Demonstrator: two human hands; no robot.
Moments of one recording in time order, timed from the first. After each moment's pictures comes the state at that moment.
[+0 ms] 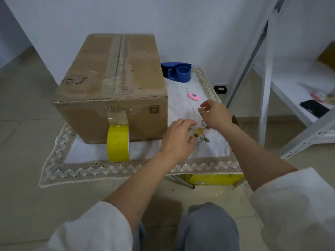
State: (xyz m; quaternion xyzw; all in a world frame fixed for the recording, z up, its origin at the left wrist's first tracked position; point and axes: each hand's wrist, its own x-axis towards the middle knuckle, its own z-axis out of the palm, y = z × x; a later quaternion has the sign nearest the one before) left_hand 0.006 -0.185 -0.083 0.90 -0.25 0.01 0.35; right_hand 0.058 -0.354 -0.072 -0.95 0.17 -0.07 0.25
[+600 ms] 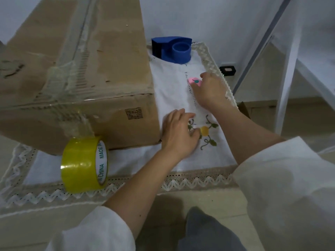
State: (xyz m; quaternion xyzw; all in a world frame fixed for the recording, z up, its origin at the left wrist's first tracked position) left_hand 0.072 -0.226 -0.142 0.92 -0.19 -0.03 0.34; right_hand 0.172 -0.371 -0.120 -0.96 0.19 -0.11 0.19
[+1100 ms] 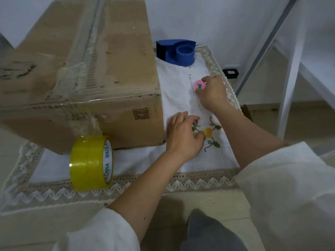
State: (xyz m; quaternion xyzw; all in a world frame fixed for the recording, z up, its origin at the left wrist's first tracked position) left_hand 0.065 -0.223 -0.134 0.92 -0.18 -0.05 0.35; right_hand 0.171 -0.366 -0.116 -0.95 0.20 -0.10 0.24
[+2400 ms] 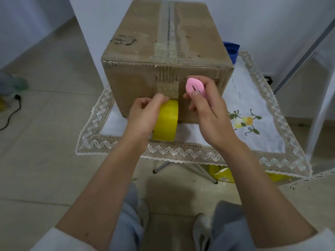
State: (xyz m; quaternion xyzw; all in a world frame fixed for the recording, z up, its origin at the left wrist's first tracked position) left_hand 0.001 -0.029 -0.058 0.71 0.19 -0.06 0.68; right_hand -0.005 -0.176 -0.066 -0.79 -0.12 -0.15 0.59
